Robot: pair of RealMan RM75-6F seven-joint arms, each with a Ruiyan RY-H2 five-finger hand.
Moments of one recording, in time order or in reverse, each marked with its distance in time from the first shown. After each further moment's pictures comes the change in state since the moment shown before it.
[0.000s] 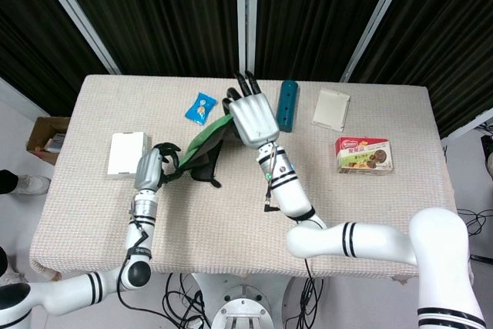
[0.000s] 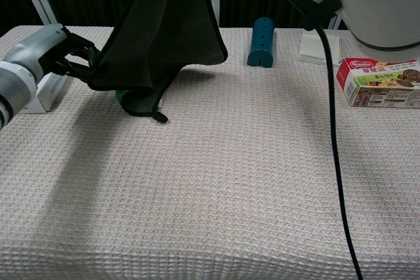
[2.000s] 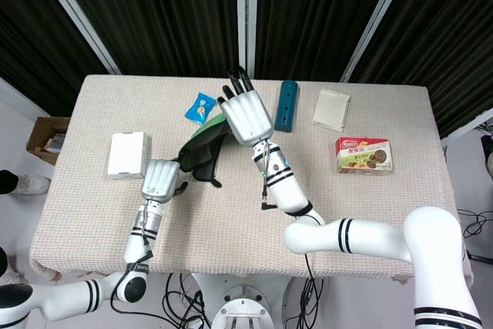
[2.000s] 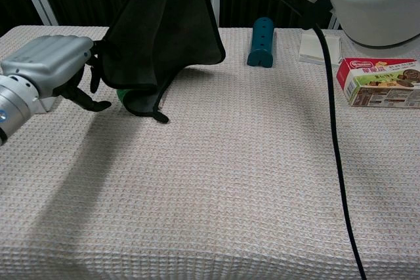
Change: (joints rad) left arm -0.001 -0.001 0.139 0.033 0.192 0.041 0.481; right arm 0.052 -0.030 0.000 0.087 -0.028 -0.046 -0.141
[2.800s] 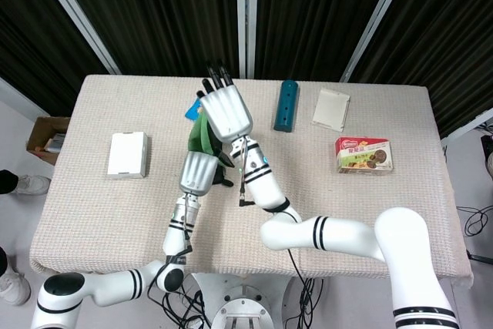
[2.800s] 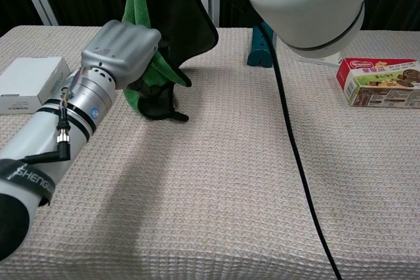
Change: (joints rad) left arm -0.159 -0.267 -0.076 0.268 0.086 0.029 0.264; right arm 0.090 -0.117 0.067 0.155 -0.025 0.006 -0.025
